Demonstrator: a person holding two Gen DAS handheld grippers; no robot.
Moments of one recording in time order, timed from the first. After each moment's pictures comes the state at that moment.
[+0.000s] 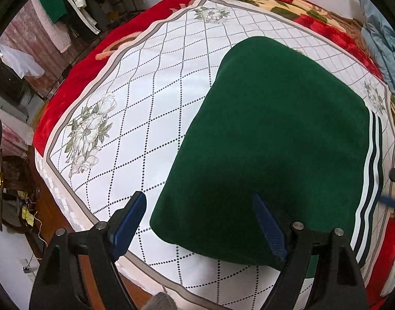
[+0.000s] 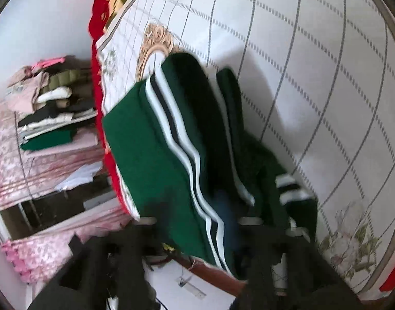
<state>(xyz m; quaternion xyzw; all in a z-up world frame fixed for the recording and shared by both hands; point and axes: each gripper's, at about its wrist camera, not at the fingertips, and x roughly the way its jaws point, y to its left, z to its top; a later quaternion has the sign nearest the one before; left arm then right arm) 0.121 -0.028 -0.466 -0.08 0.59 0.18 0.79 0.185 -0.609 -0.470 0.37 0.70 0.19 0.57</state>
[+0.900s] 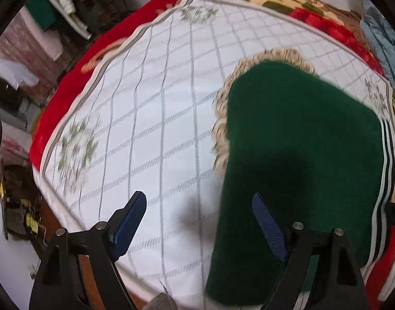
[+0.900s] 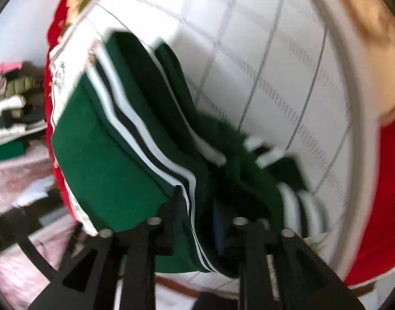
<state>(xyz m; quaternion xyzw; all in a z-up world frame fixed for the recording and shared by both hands) 0.183 -0.047 -0.466 -0.05 0.60 0.17 0.78 0.203 -0.610 -0.469 0.26 0.73 0.07 0.63</state>
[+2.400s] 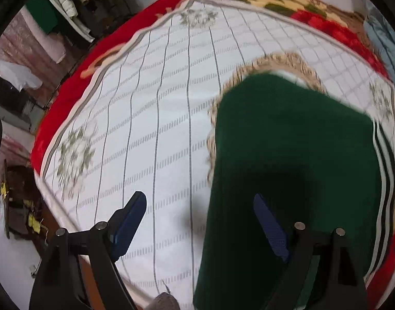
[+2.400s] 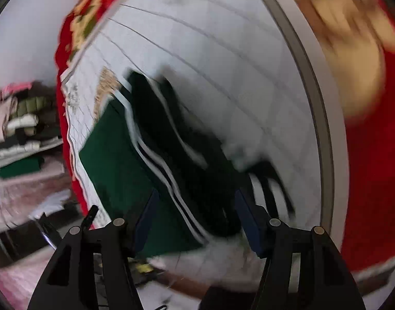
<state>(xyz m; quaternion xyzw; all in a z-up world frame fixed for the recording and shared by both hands) 0.181 -0.061 -0.474 -0.05 0.60 0.18 0.78 0.191 -0.658 -0.445 0.35 0.72 0.06 0.60</state>
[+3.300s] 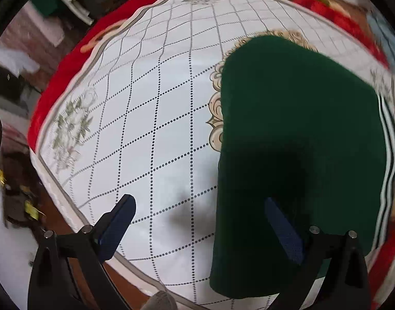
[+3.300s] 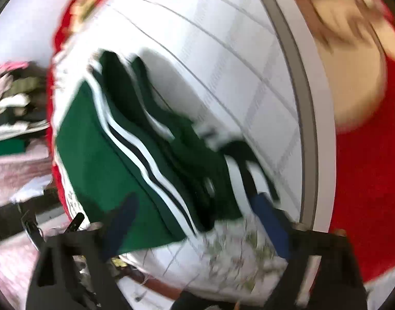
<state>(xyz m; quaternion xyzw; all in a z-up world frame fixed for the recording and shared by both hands) 0.160 -0.053 -0.489 -0.10 0.63 0.17 0.75 0.190 -0.662 -0.457 0.26 0.70 0.10 0.65</state>
